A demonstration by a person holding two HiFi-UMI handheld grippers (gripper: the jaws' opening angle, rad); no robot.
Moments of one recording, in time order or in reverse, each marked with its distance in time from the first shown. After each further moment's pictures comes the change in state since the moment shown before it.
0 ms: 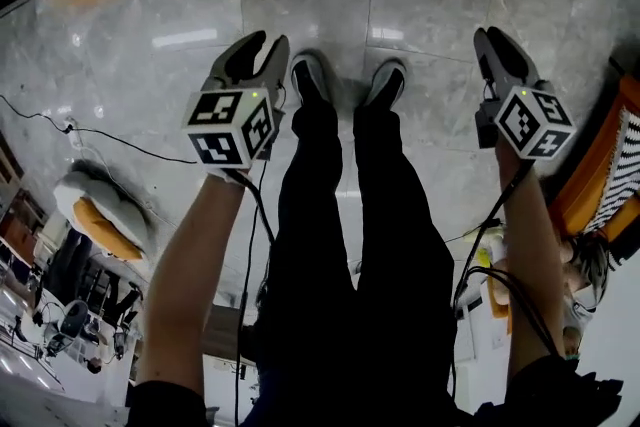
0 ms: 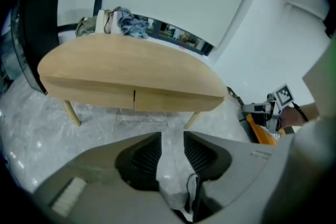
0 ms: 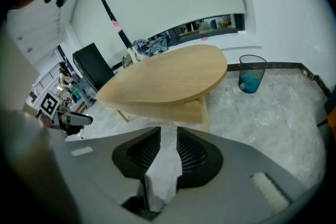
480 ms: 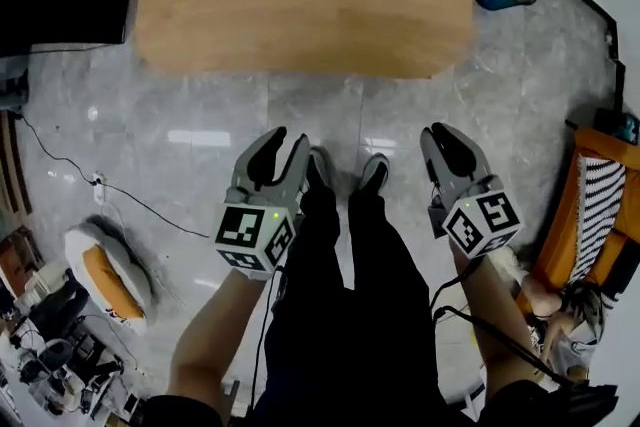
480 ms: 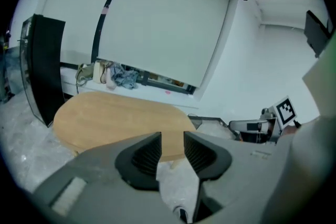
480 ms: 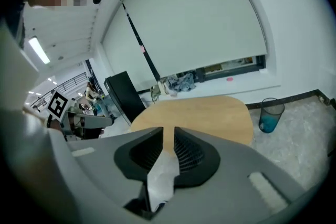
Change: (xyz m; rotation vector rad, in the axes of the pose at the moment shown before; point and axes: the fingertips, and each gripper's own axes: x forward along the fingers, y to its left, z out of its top) left arm -0.193 -0.109 0.163 0.075 -0.359 -0.045; right arm -0.154 0.164 0.160 -0.109 -0.266 0.189
